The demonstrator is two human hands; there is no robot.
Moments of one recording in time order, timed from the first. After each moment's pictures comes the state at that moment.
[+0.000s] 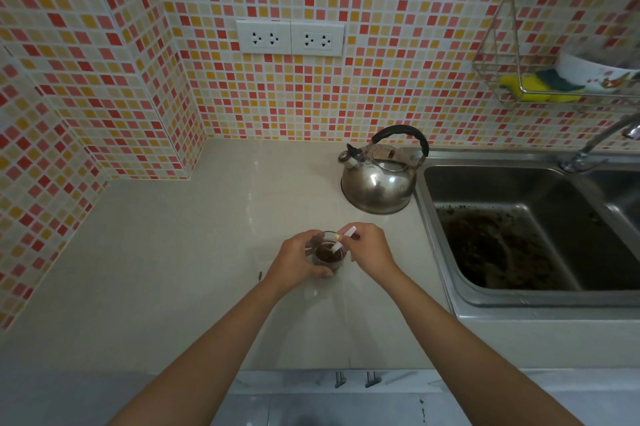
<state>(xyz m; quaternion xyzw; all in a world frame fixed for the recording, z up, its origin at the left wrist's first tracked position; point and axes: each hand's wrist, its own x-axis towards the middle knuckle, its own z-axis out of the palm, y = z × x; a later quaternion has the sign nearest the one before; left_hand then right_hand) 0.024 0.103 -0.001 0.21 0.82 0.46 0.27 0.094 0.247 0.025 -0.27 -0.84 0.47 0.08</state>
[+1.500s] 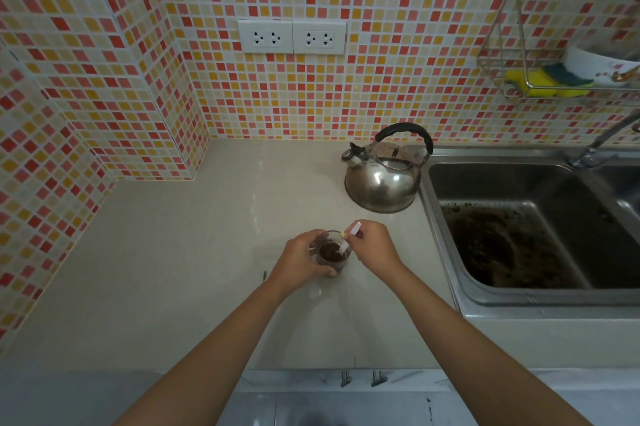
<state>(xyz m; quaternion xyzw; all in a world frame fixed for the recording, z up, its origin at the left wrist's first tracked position) 0.025 0.102 -0.001 0.22 0.81 0.48 0.26 0.091 0.253 0.023 -0.26 -0.87 0.42 0.06</state>
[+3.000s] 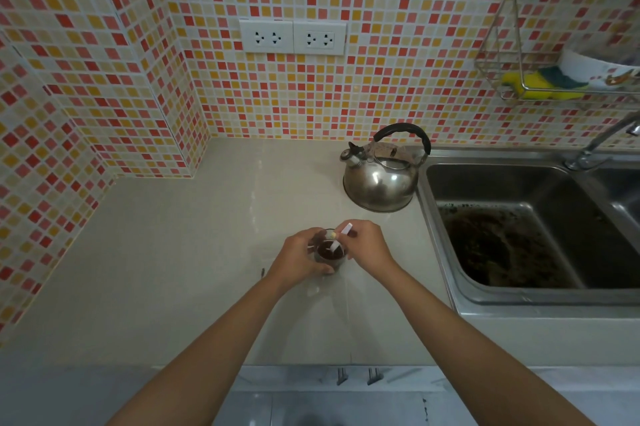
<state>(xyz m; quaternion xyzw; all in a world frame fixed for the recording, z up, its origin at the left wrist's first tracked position) 0.026 0.102 0.000 0.23 0.82 0.46 0.25 0.093 0.242 0.028 -0.24 -0.87 0.43 0.06</state>
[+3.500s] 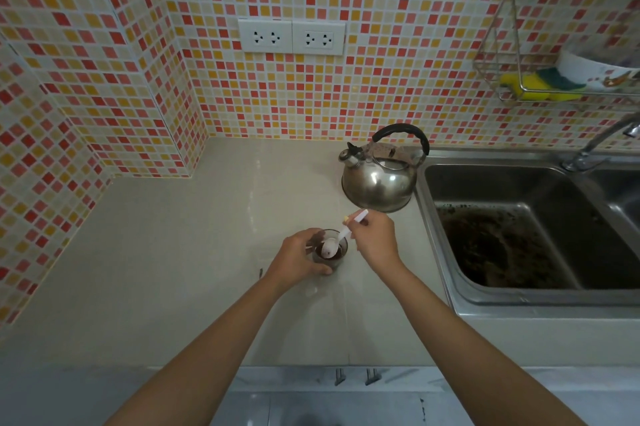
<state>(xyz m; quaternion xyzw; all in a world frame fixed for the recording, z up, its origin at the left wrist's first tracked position) 0.025 0.101 -0.002 0.22 0.81 0.47 0.26 0.095 0.246 0.044 -0.32 -0.78 0.51 0.17</state>
